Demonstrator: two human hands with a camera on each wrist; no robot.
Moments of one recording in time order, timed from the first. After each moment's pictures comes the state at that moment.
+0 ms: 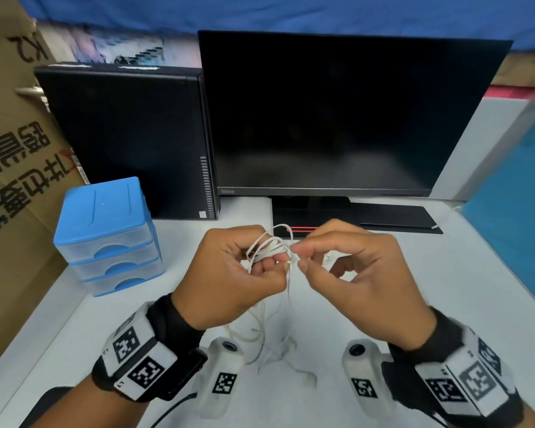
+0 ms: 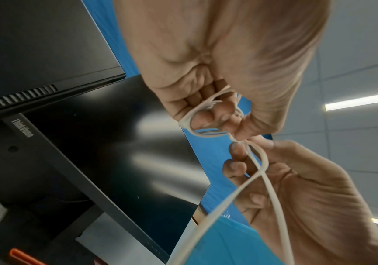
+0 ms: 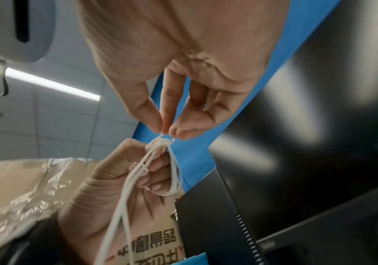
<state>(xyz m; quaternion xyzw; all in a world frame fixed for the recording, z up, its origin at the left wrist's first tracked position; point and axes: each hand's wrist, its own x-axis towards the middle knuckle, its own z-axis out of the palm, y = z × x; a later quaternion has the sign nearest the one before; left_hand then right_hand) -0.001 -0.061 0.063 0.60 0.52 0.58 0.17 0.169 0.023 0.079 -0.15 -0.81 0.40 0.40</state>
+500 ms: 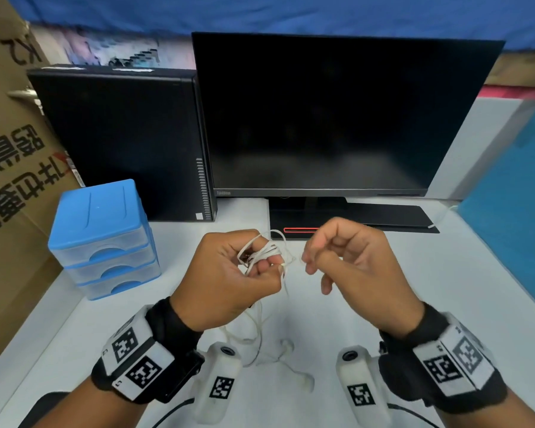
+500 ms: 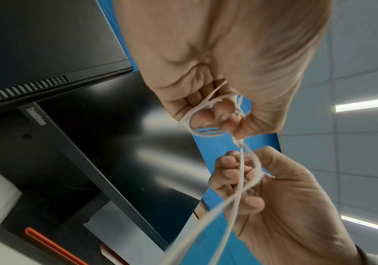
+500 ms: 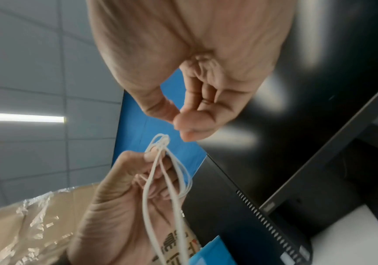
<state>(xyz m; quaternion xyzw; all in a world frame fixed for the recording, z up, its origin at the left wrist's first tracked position) -0.003 -0.057 0.056 0.58 0.54 0.58 0.19 0.166 0.039 0.074 -0.20 -0.74 0.52 0.37</state>
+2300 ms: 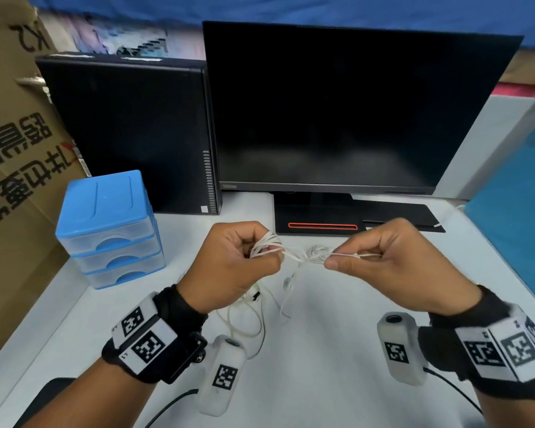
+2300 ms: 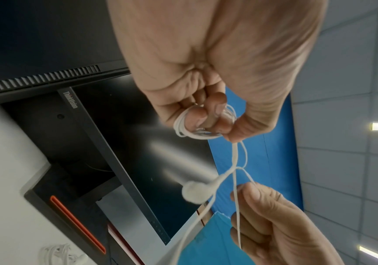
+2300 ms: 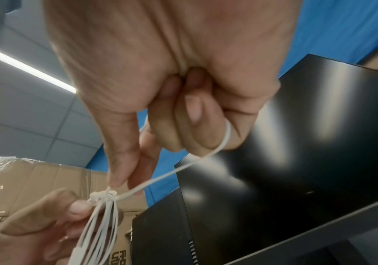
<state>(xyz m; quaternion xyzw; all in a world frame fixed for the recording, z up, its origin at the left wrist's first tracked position) -0.015 -0.045 0.043 0.51 0.51 0.62 0.31 0.193 0.057 0.093 -0.27 -0.85 0.39 0.23</state>
